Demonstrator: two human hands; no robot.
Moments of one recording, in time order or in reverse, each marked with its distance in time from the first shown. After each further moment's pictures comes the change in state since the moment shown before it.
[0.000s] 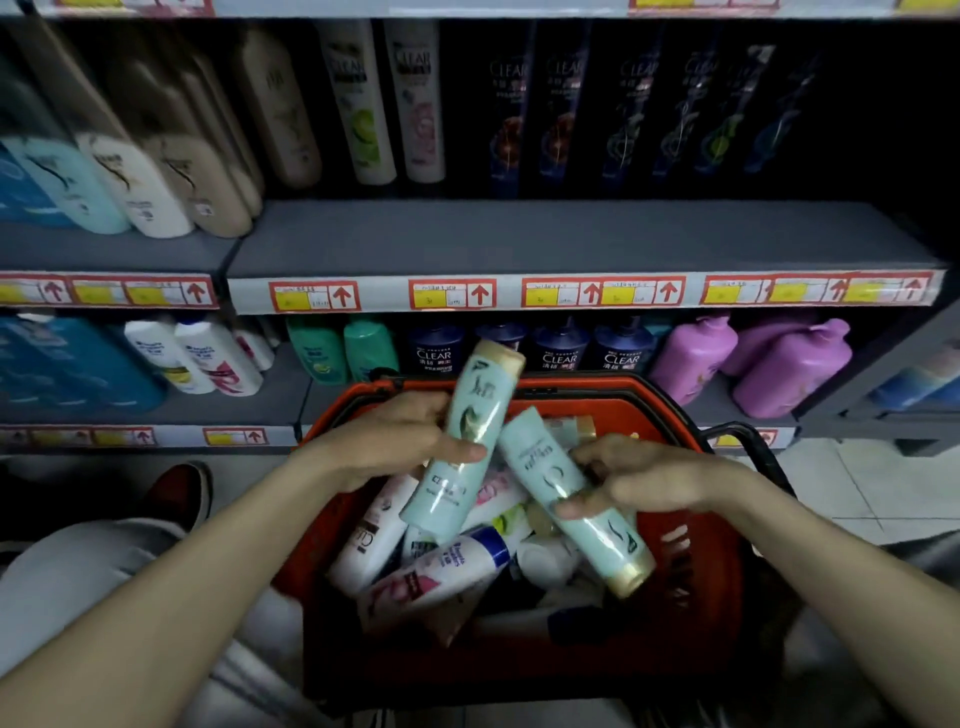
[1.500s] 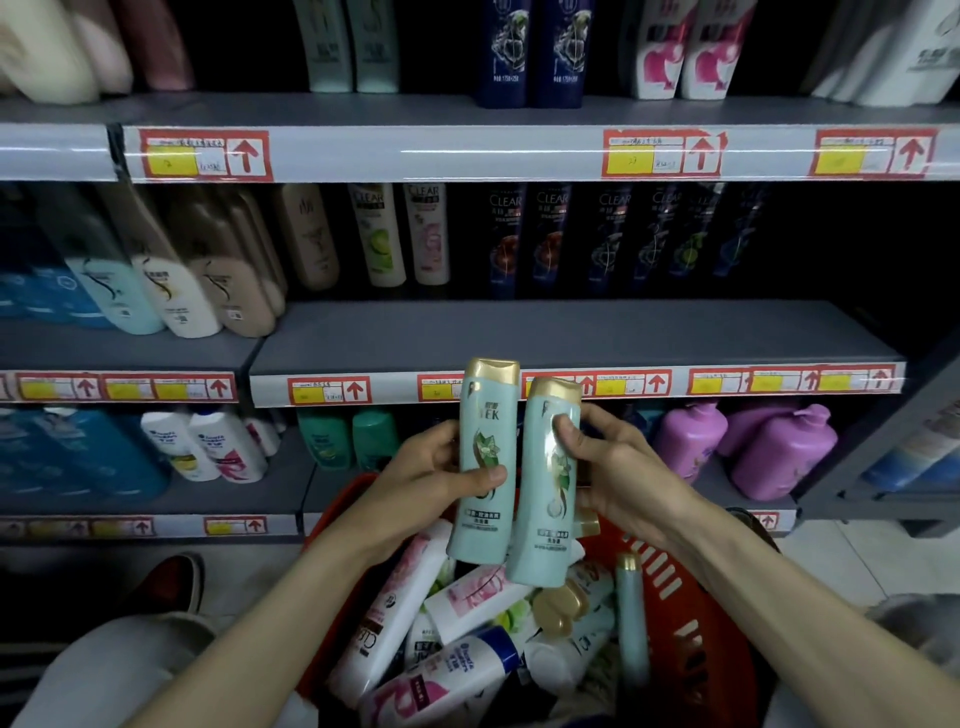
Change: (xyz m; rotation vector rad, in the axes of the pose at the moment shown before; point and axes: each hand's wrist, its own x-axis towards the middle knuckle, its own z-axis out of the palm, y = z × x) left_hand -0.001 0.032 0.004 -0.326 0.175 0.366; right_hand 0.019 -0.056 -0.021 1.040 0.420 -0.388
